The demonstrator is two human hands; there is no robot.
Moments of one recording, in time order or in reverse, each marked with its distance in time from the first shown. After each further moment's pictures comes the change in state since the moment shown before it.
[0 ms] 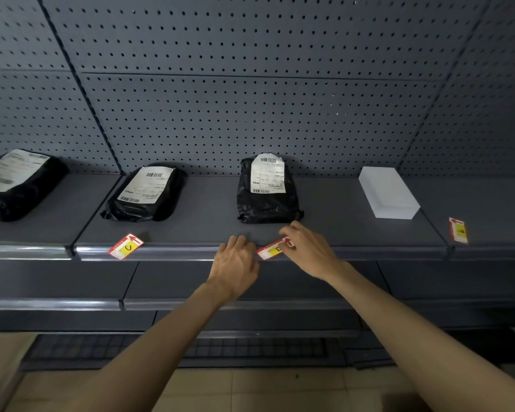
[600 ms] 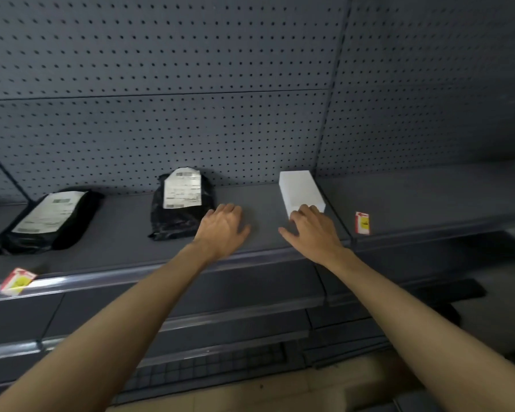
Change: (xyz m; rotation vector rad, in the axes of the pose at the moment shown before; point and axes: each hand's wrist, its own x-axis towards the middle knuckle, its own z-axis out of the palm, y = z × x) left_hand 0.118 0.160 -0.025 0.008 0.057 0.116; right_hand -0.076 0.162 -0.110 -0.289 0.196 0.166
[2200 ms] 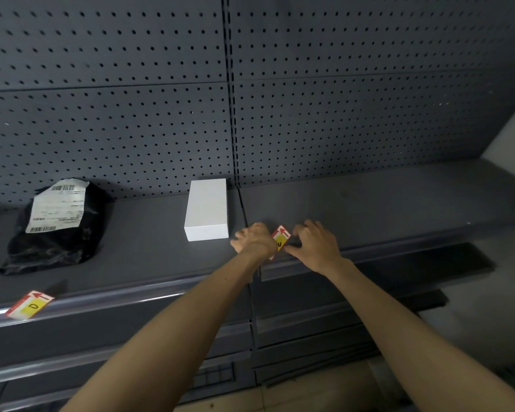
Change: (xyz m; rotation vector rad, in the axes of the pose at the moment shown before) left_hand 0.171 0.288 0.119 -0.238 -0.397 -0.587; right_hand -0.008 0.271 0.024 0.101 -0.191 0.179
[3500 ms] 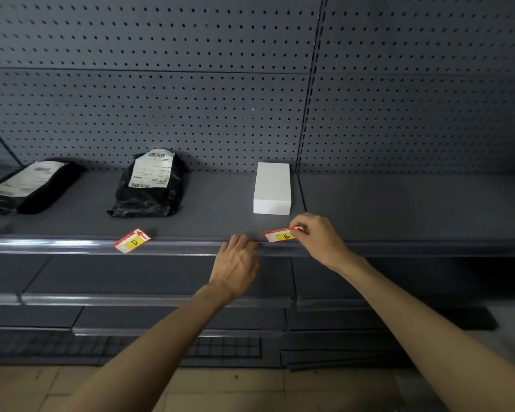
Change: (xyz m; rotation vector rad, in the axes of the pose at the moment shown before) left_hand -0.077 -0.214 0.003 0.211 0.445 0.508; right_hand -0.032 -0.119 0.007 0.466 0.013 -0.283
